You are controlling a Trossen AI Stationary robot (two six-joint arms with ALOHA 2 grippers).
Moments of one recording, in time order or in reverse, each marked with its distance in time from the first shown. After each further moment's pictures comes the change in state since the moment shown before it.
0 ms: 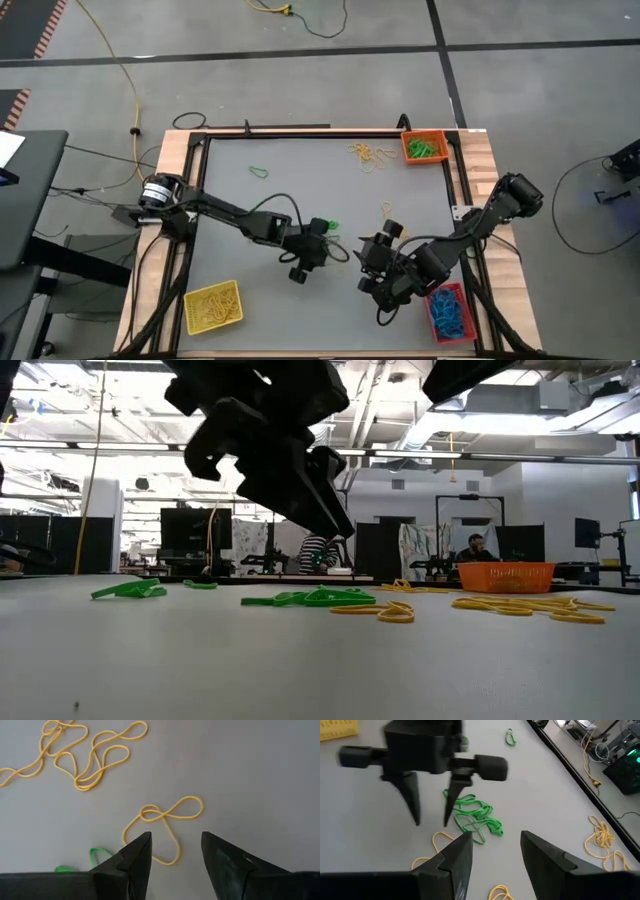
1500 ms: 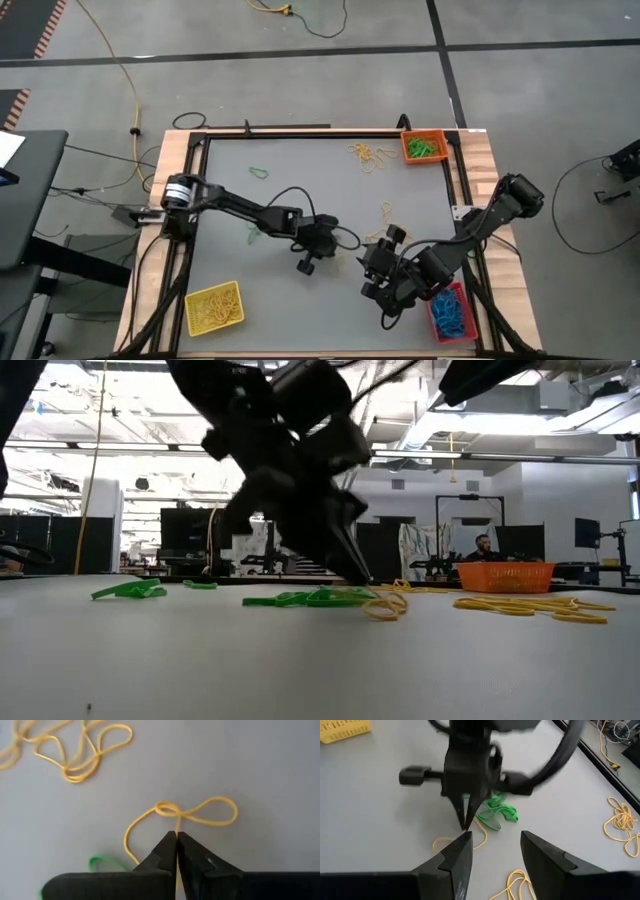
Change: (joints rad) left arm 0.085 0.141 0.038 0.074 0.117 0.092; right arm 0.030 -0.001 0.000 -0.028 -0.062 0.111
